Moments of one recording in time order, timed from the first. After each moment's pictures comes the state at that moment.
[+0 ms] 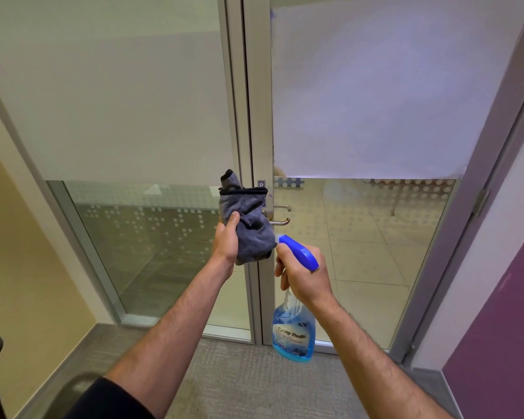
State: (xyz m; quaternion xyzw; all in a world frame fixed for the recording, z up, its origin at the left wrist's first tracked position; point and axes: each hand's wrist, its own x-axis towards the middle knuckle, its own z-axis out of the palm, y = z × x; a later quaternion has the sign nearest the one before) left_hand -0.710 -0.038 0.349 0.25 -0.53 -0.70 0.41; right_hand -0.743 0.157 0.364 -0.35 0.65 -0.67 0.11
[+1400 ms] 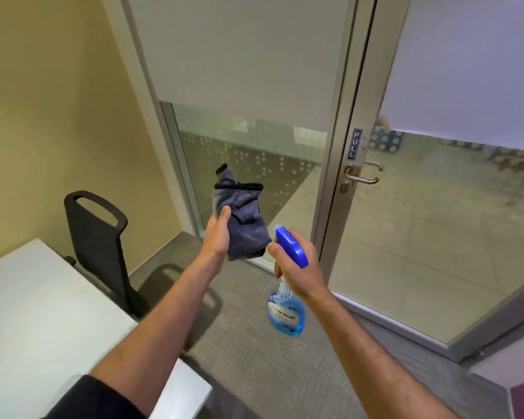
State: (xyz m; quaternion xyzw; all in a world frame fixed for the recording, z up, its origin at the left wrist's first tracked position) left_hand -0.505 -0.048 0.269 0.42 -0.49 -0.60 0.47; right_hand -0.626 0.110 0.289 -0.45 0.57 -0.62 0.31
